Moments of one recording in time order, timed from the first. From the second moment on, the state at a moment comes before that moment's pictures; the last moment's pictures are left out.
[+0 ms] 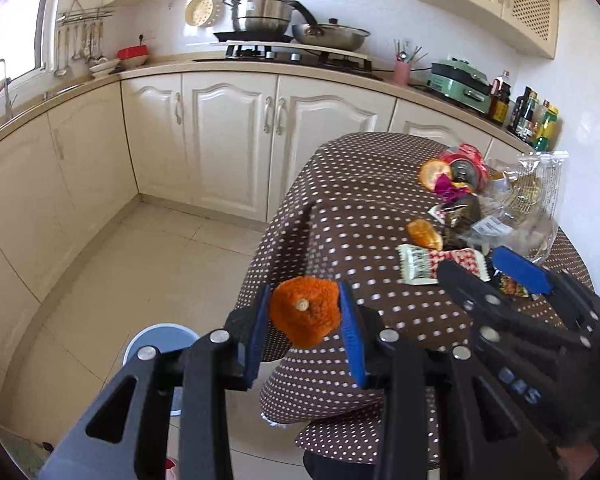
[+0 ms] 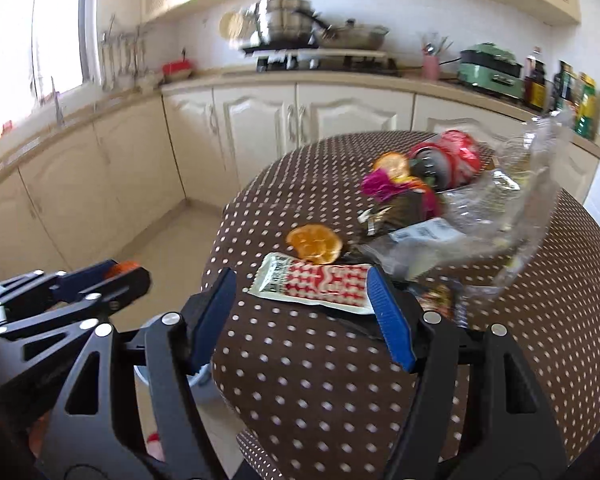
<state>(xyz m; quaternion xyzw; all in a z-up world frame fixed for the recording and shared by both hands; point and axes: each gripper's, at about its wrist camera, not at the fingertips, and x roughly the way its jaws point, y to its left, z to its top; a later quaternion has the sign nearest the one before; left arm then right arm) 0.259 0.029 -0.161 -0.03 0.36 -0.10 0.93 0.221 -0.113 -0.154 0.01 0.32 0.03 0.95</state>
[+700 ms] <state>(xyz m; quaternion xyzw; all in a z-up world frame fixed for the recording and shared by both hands) 0.259 0.051 -0.171 -0.06 0.37 -0.11 0.92 0.235 -0.097 -0.178 -0.07 0.35 0.03 0.93</state>
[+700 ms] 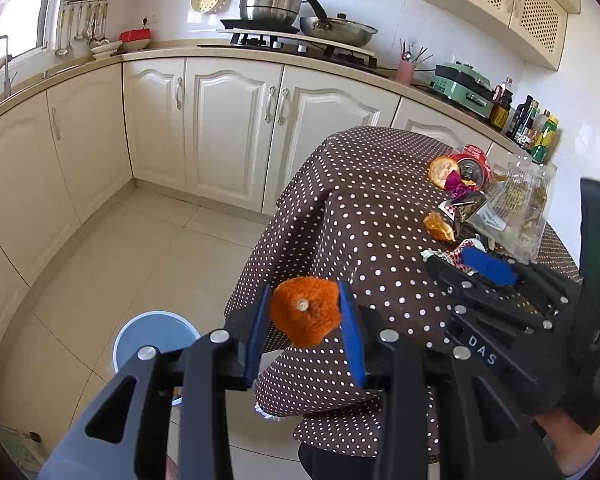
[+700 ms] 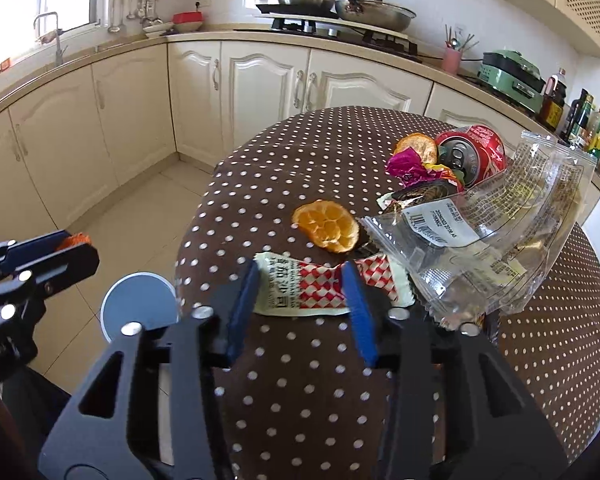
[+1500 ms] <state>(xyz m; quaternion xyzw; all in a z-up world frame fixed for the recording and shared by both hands) 0.250 0.068 -0.165 -0.07 0.36 -0.11 0.92 0.194 -0.117 -0.160 0.05 0.31 0.01 0.95</state>
